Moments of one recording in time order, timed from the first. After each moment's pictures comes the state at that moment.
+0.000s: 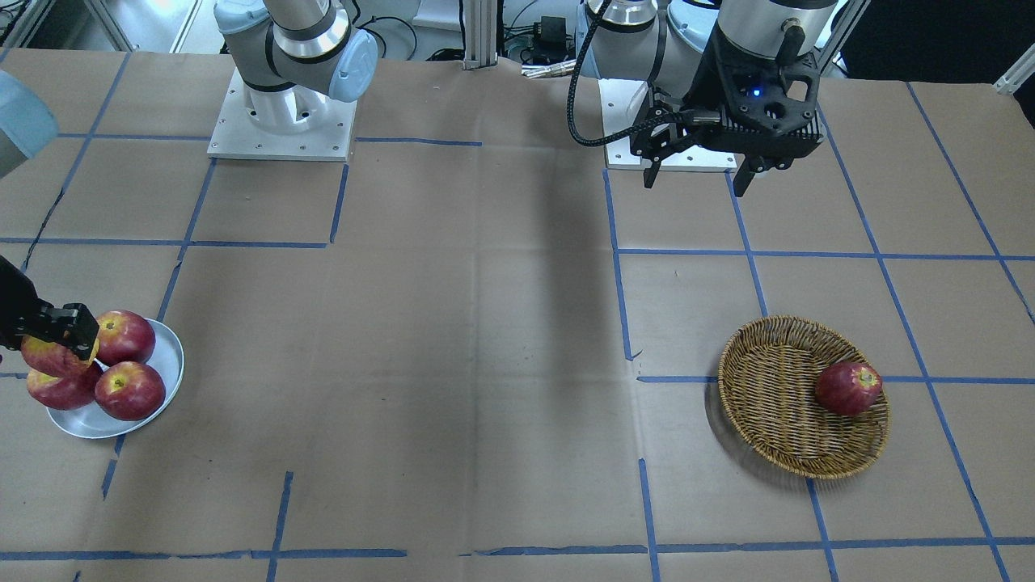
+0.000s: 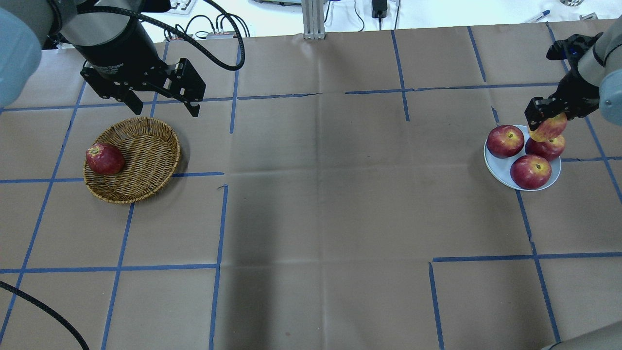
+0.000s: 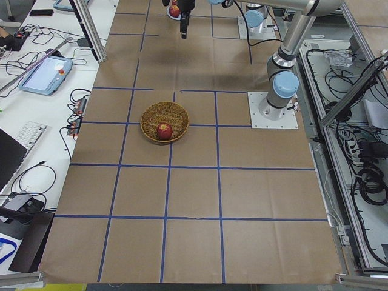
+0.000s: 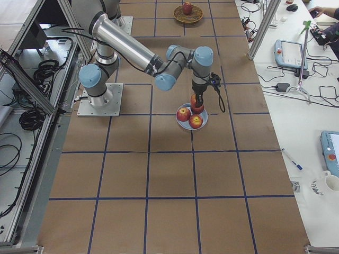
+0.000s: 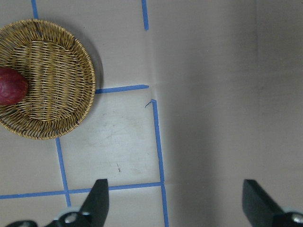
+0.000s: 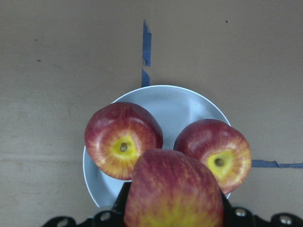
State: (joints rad) left arm -1.61 -1.56 -1.50 -1.63 1.57 0.06; right arm 1.11 -1.29 1.80 -2.14 -1.57 -0.51
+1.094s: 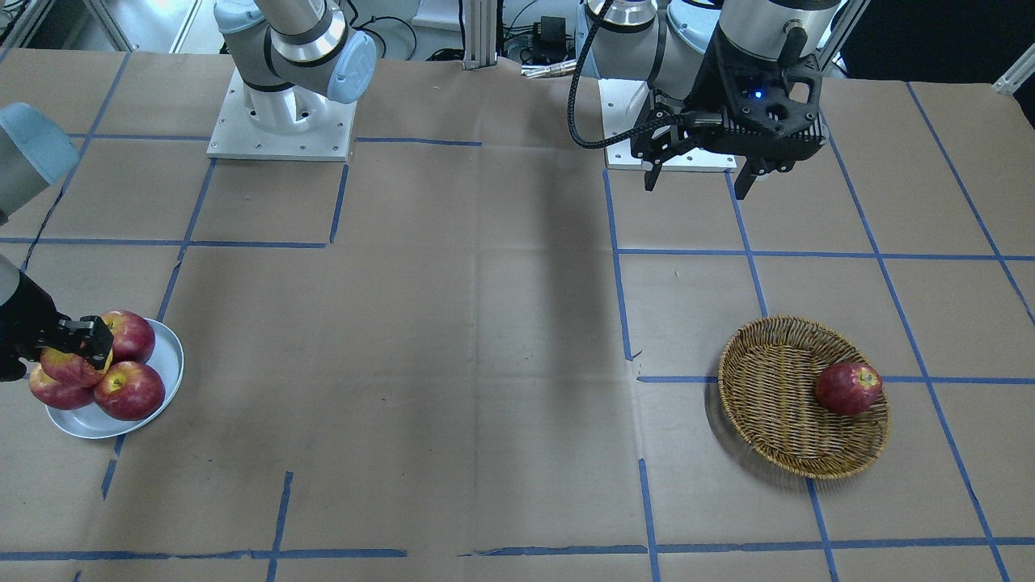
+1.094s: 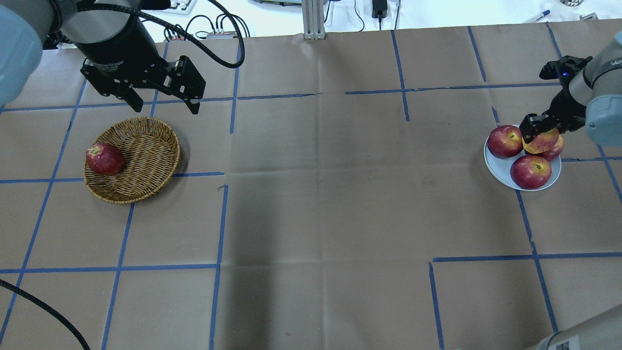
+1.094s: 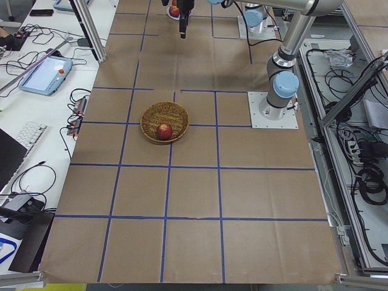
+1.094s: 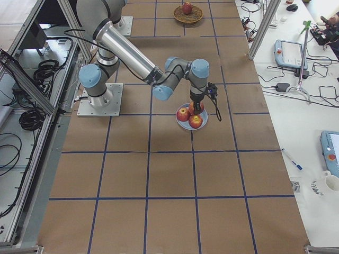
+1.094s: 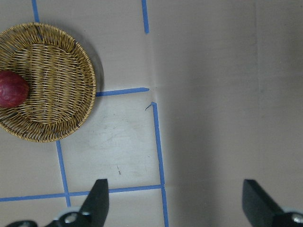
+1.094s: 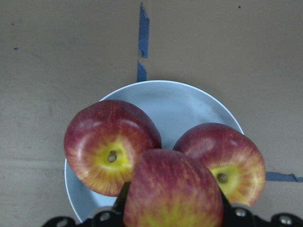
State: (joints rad) left arm -1.61 -1.56 -1.49 -1.62 1.57 0.06; right arm 1.10 -1.26 1.84 -2.20 -1.56 -0.54
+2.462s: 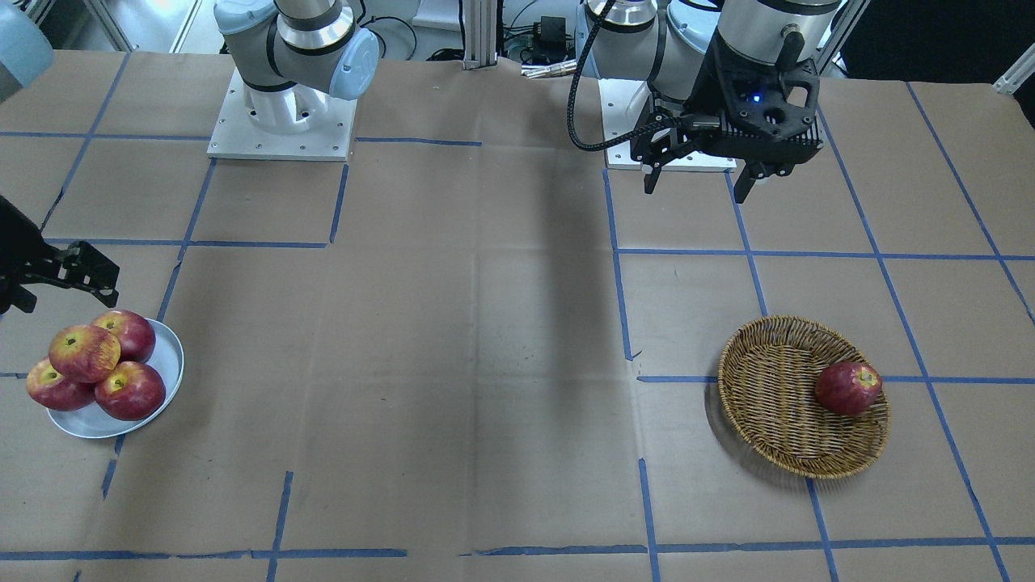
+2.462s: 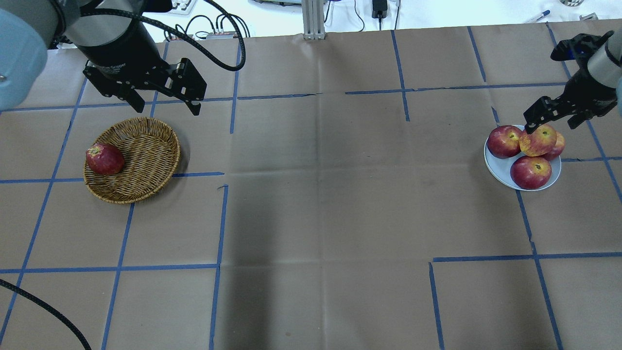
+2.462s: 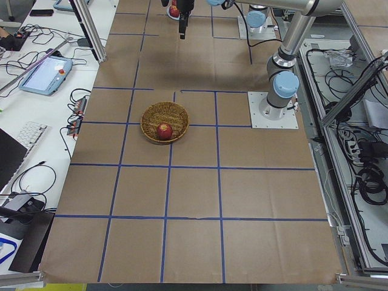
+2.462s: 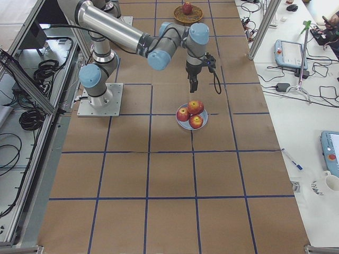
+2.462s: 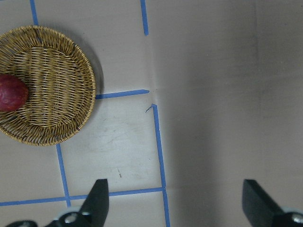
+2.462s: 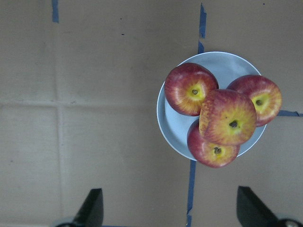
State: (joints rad) left arm -1.61 -1.56 -1.50 -1.60 1.57 0.07; right arm 1.25 -1.50 1.65 -1.70 -1.57 -0.35
